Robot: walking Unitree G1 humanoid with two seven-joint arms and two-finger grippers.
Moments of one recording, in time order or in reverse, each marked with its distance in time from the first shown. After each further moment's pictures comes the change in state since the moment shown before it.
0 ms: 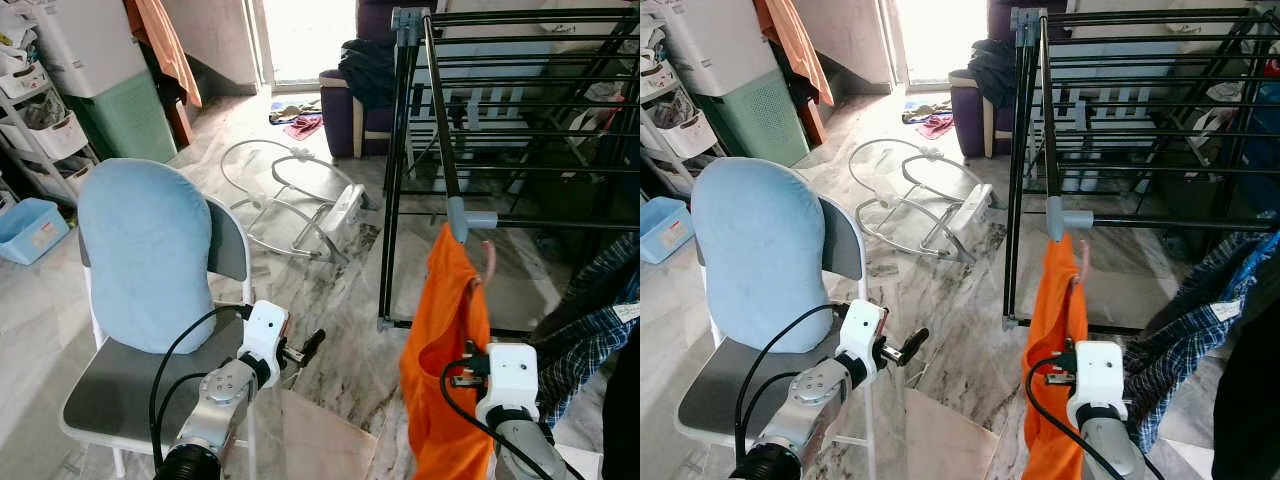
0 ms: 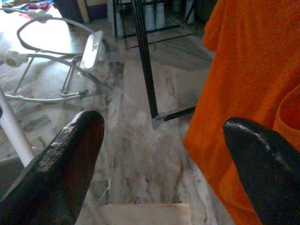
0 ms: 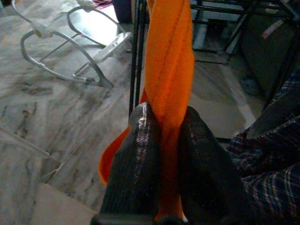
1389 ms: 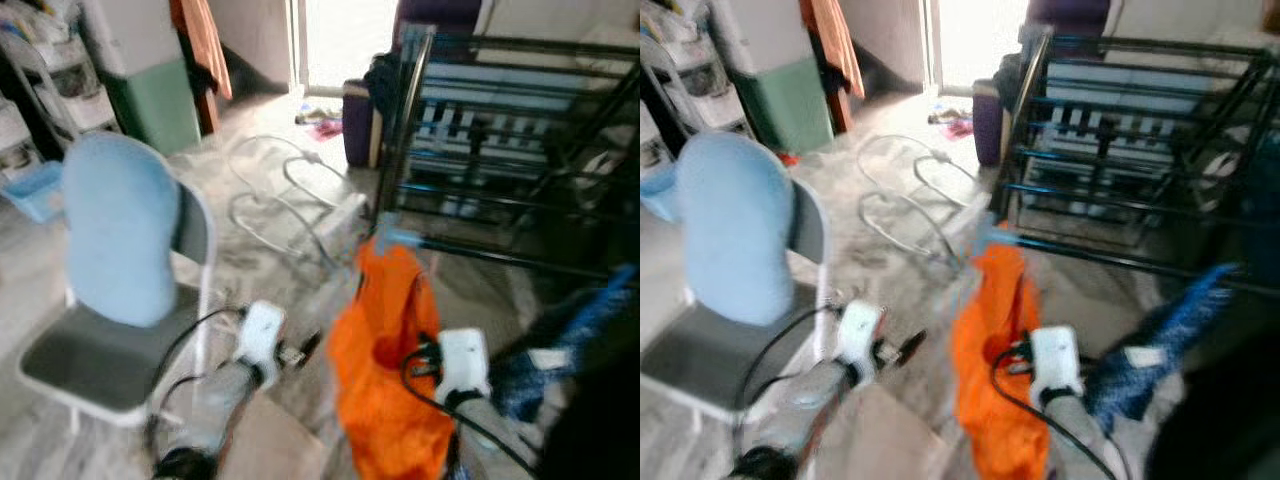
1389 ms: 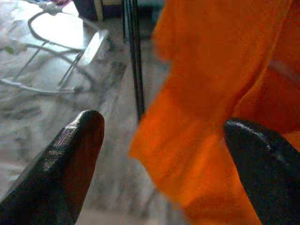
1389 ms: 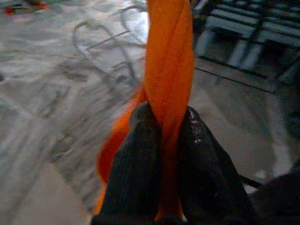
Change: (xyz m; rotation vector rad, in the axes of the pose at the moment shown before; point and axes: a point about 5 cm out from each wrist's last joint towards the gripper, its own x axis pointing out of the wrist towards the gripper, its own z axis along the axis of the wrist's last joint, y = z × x) left arm -0.011 0.015 -0.008 0.050 0.035 0.008; right arm 0.027 0.039 -0.003 -0.016 0.005 0.203
